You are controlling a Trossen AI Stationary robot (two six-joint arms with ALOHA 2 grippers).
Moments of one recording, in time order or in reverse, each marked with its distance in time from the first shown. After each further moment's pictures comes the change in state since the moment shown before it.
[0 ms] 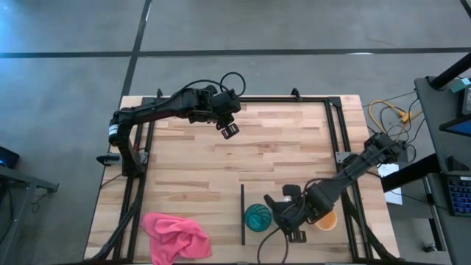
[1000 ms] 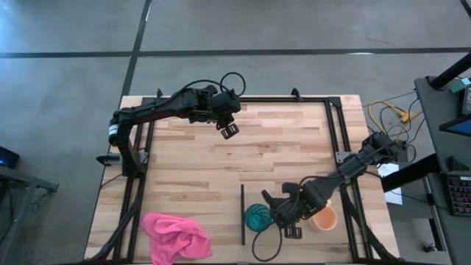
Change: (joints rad) left arm 0.000 0.000 0.000 0.000 0.000 0.008; right arm -0.048 0.006 -0.080 0.056 -0.041 0.028
